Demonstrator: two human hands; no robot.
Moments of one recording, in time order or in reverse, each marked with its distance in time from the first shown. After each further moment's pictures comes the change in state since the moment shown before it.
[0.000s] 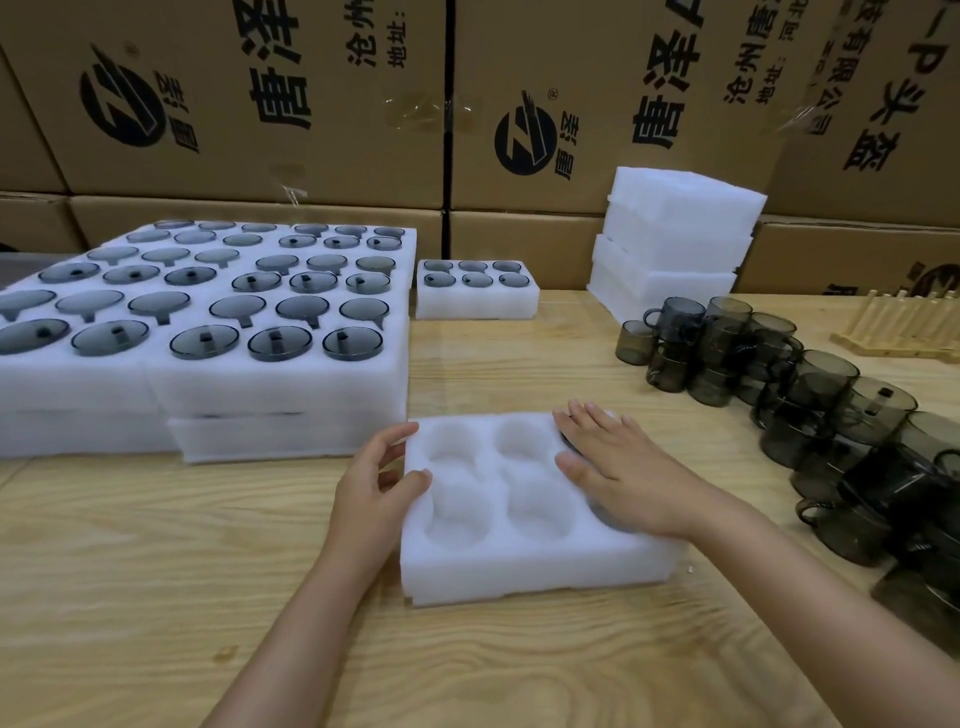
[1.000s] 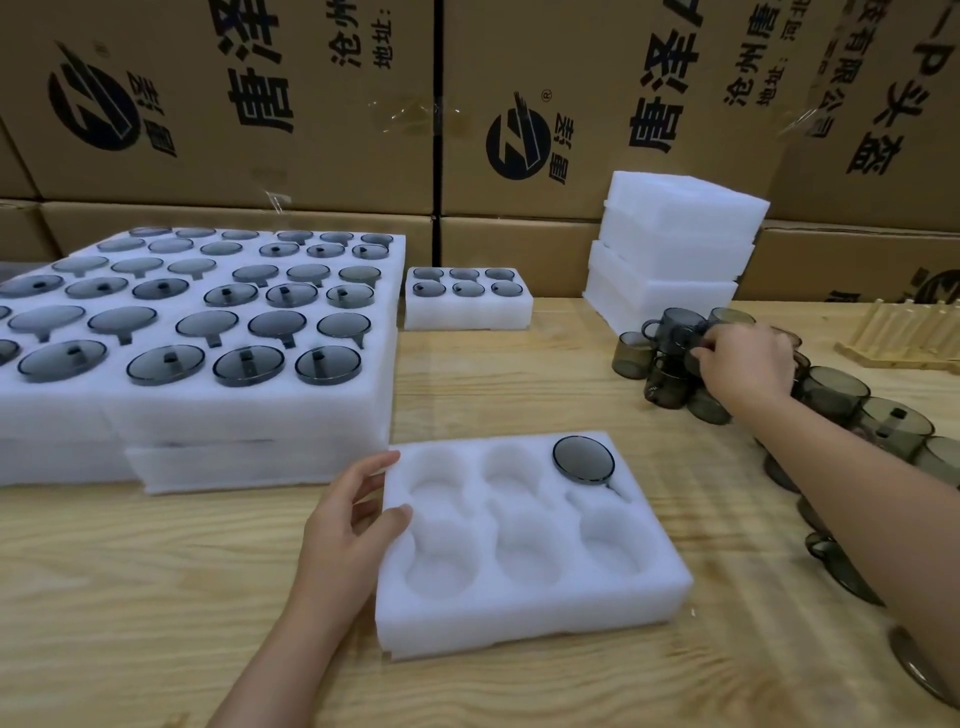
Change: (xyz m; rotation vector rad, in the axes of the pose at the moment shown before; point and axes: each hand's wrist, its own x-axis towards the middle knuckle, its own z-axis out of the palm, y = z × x) left_hand 0.005 -0.012 -0.002 -0.011 0.007 0.061; right_hand 0.068 0.129 -0.080 -0.340 0.620 0.653
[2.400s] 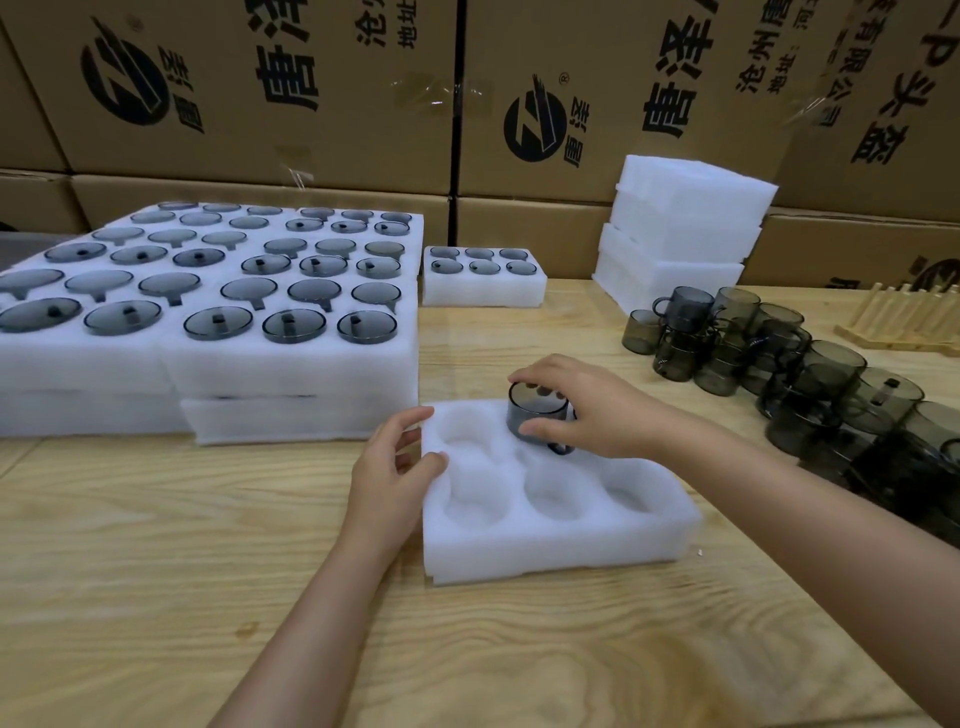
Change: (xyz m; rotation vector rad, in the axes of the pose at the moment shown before) left_hand -0.003 0.013 0.002 0.044 -0.012 0.002; right_hand -0.121 -0.106 -0.056 0.609 -0.510 -0.790
